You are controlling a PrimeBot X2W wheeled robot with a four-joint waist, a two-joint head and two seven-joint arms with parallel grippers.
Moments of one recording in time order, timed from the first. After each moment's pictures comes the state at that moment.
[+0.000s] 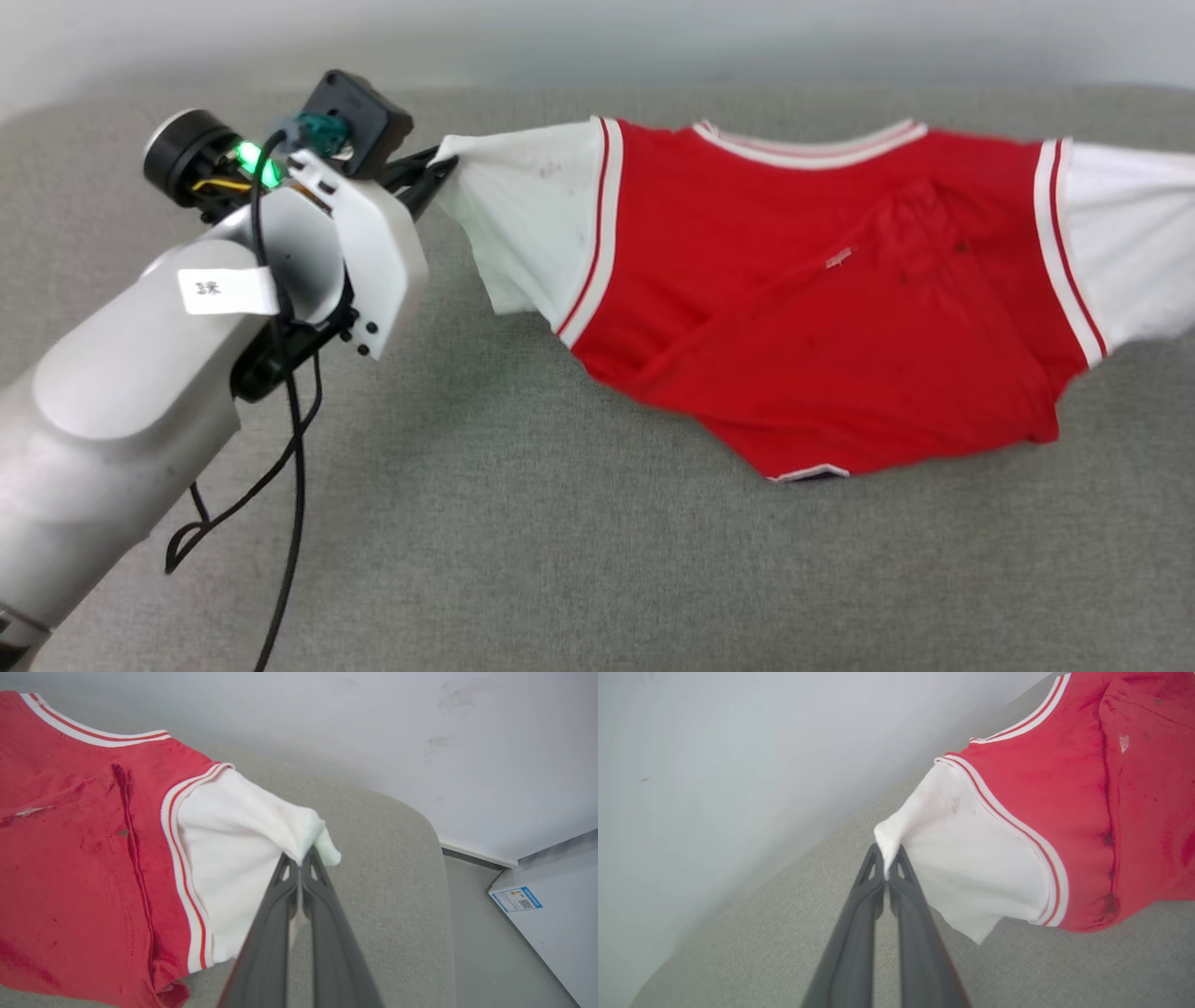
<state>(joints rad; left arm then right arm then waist) -1.07 0.65 -1.04 0.34 -0.80 -0.04 0.17 -0.69 -0.82 0.38 0.36 0.70 0.13 0.39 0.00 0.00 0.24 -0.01</state>
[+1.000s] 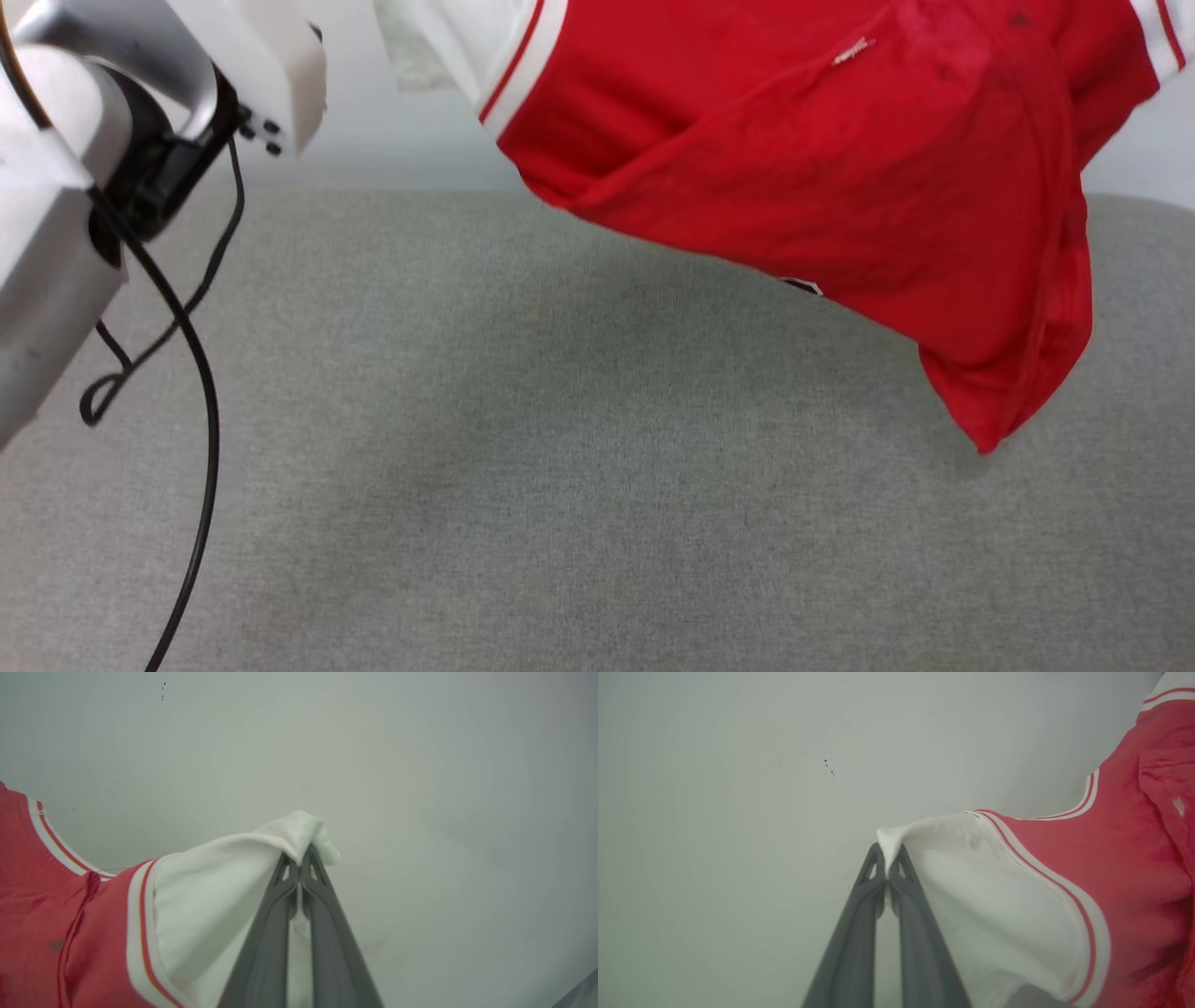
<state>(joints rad) -1.26 0.72 -0.90 0.23 -0.75 0.04 0.08 -1.05 -0.68 0.32 0.37 0.48 0.13 0.22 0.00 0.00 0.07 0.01</state>
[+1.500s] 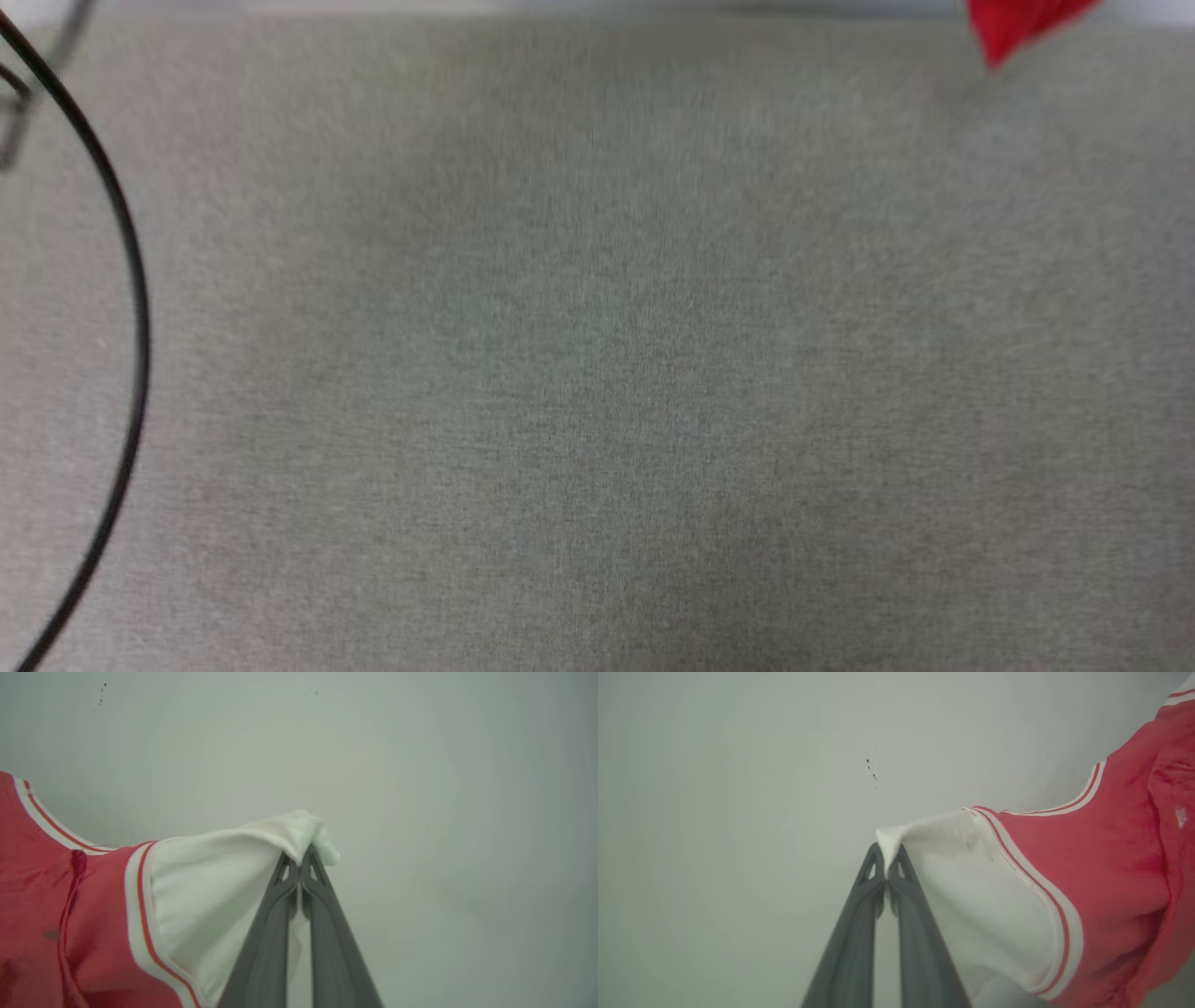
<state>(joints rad) -1.60 0.60 -0.83 0.53 -0.71 -0.02 0.00 -1.52 -0.59 0.37 0.57 0.29 0.13 0.19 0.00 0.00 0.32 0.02</state>
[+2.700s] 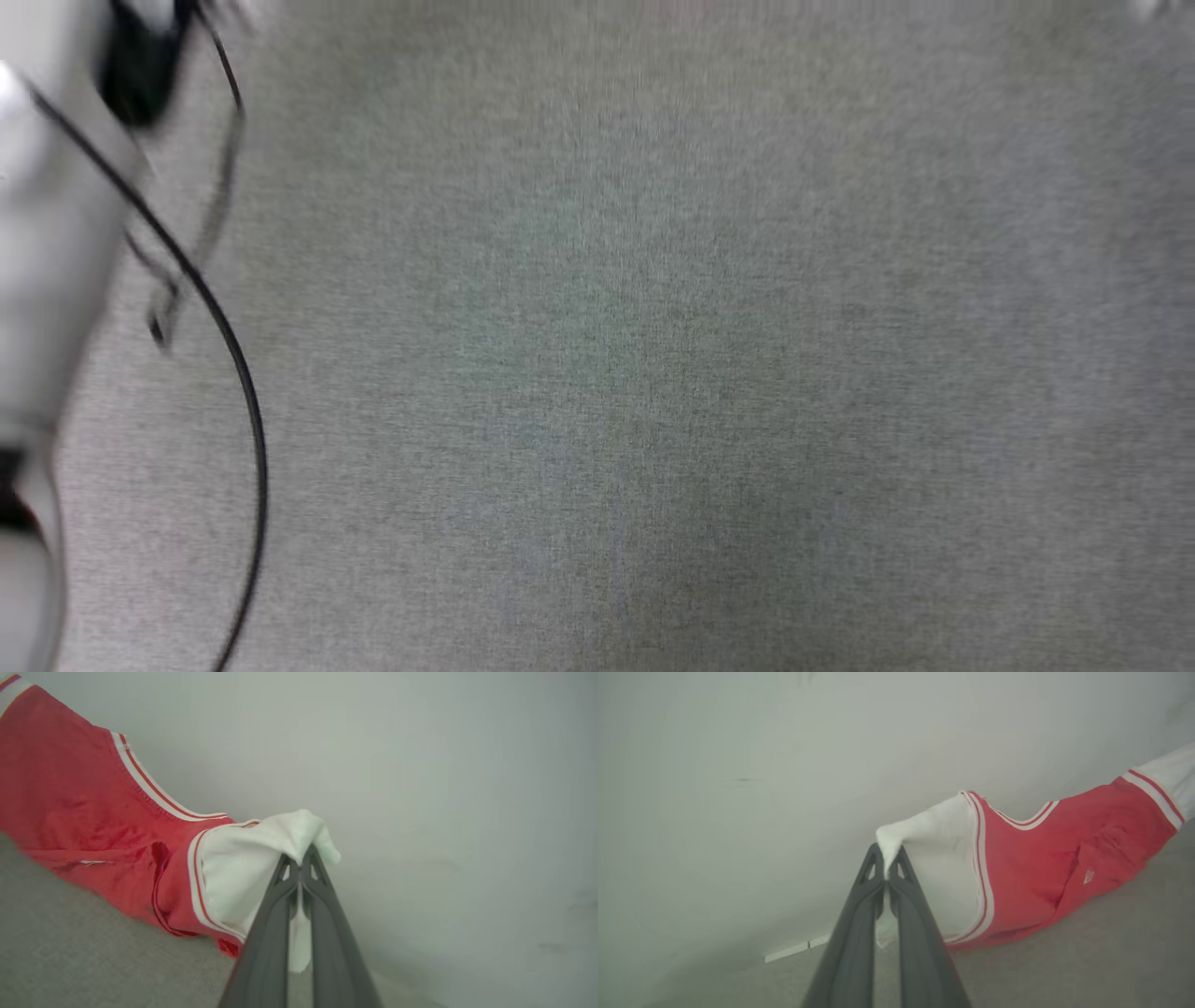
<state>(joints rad) -1.41 0.47 -0.74 0.83 -0.70 -0.11 -0.26 -1.43 -0.41 0.57 0.98 0.36 0.13 -0.23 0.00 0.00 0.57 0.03</state>
